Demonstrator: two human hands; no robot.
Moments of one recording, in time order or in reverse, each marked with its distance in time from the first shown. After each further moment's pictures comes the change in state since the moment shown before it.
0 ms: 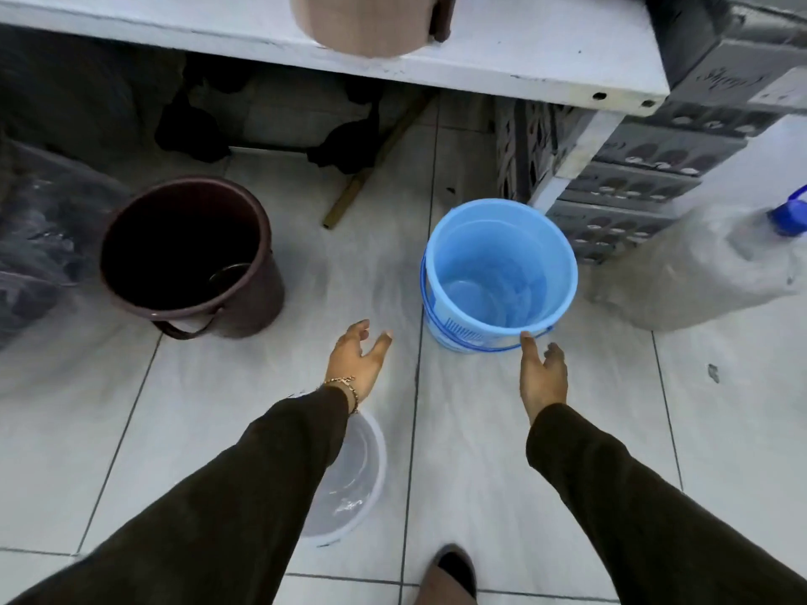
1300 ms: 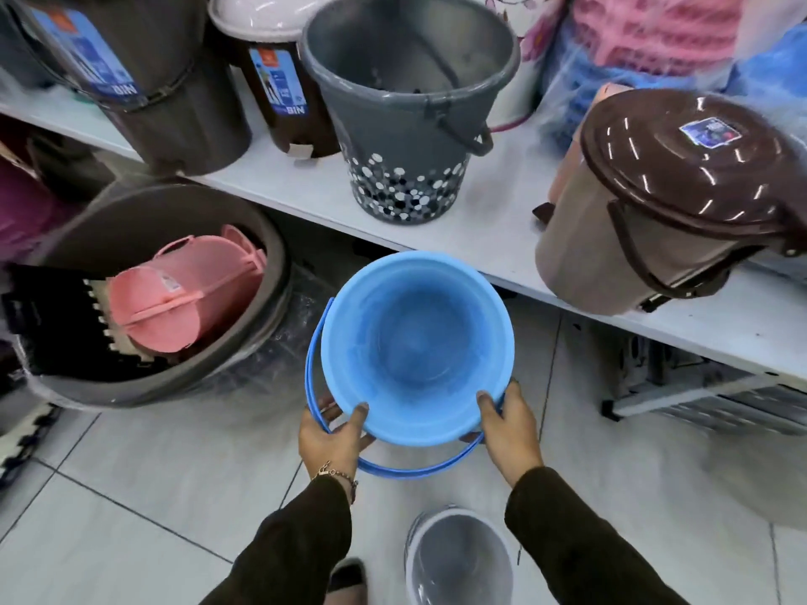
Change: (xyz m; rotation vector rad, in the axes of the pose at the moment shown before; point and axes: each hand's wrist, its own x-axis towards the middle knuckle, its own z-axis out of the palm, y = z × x) left_hand -0.077 0.091 -0.327 -0.844 0.628 -0.185; right_hand -0.233 -0.260 0.202 -0.108 -0.530 -0.294
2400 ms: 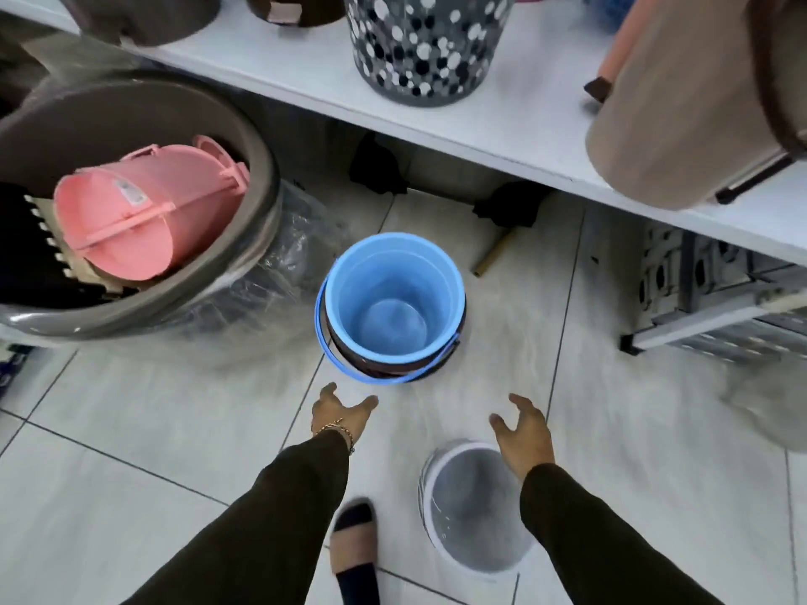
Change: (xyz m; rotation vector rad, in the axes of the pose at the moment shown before) left_hand 0.099 -0.129 -0.059 0.778 -0.147 -0.195; right_hand -0.005 0.186 0.029 -0.419 0.052 0.257
